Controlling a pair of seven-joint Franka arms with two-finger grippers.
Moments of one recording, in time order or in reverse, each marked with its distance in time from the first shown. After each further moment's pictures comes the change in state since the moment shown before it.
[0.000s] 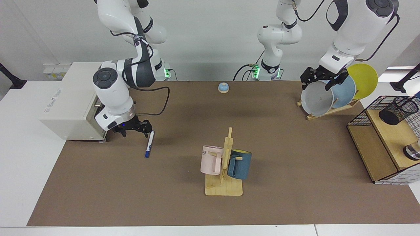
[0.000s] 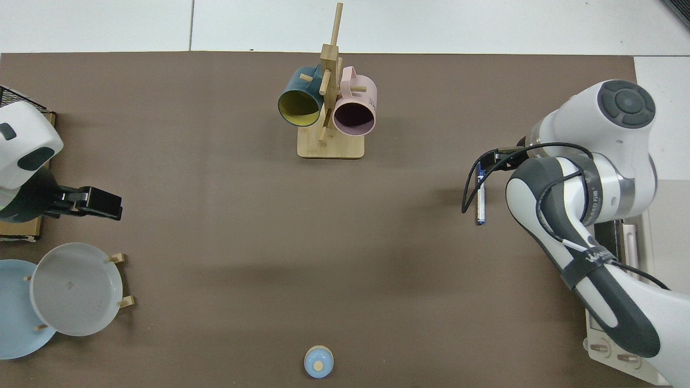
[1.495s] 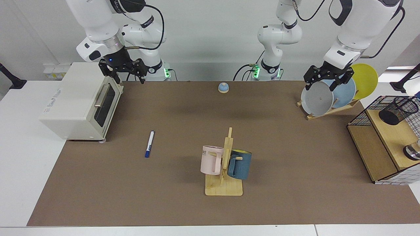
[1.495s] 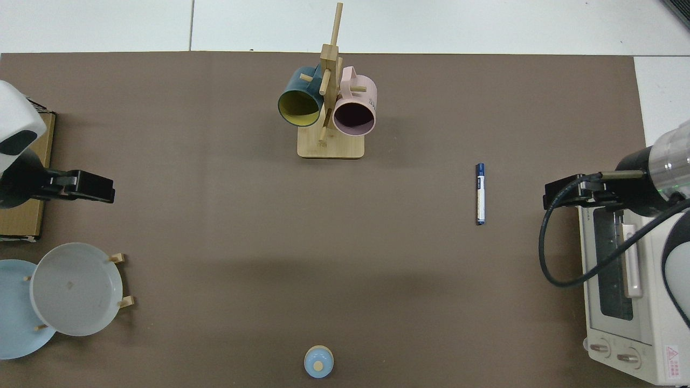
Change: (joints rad) left arm -0.001 0.019 -0.001 0.068 0.000 0.024 0.001; right arm -0.008 -0.344 0.009 0.205 0.136 -0.580 0.004
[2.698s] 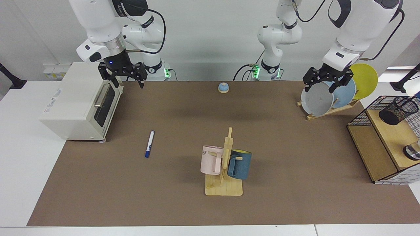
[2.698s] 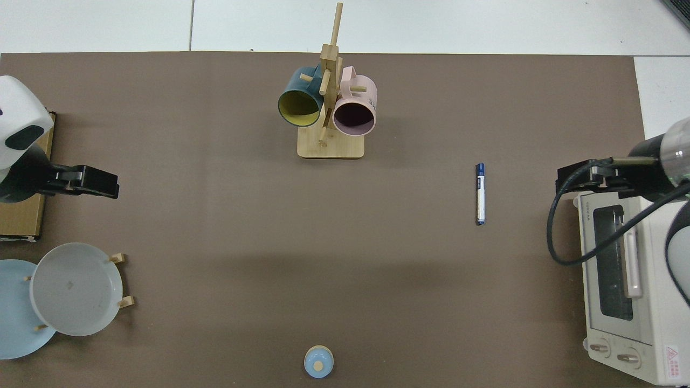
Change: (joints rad) left arm -0.001 0.018 -0.004 0.012 0.000 0.012 0.000; right arm -0.010 0.017 -0.025 0.004 -0.040 0.056 0.010
